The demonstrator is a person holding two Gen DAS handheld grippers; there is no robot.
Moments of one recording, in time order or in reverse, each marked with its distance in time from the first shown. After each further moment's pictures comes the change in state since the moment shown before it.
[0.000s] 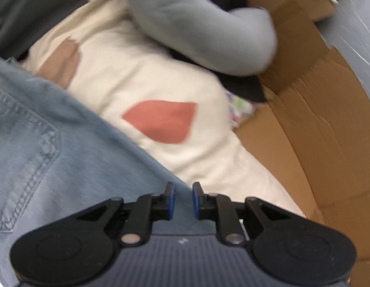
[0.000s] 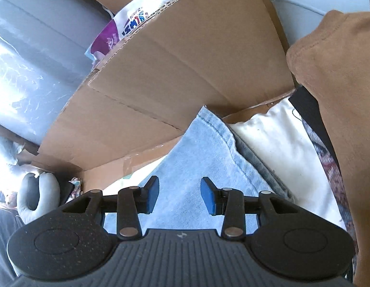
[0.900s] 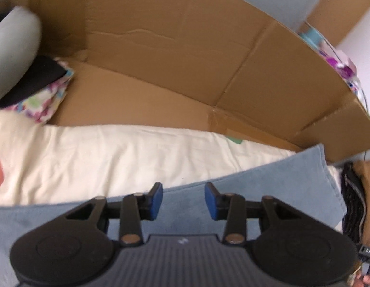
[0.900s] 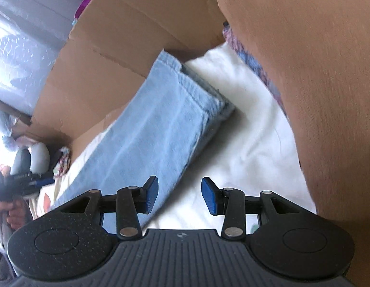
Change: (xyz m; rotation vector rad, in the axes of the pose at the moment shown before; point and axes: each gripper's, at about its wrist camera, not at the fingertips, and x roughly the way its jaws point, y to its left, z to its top) left arm 0.013 -0.155 -0.072 0.767 0.179 -0.310; right arm -0.027 -0.064 -0.093 -0.010 0.065 -0.018
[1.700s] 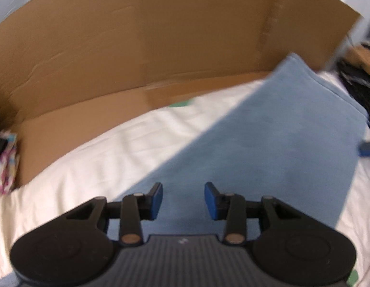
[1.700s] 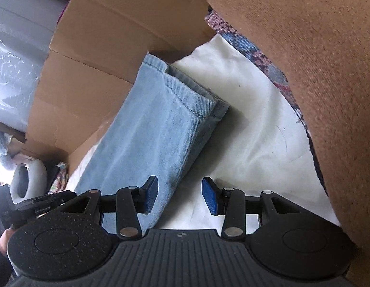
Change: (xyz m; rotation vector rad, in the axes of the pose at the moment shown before) left arm 0.045 -0.105 -0.049 0.610 0.021 0.044; right arm 0.029 -0.009 0.002 0.087 -0.050 0.013
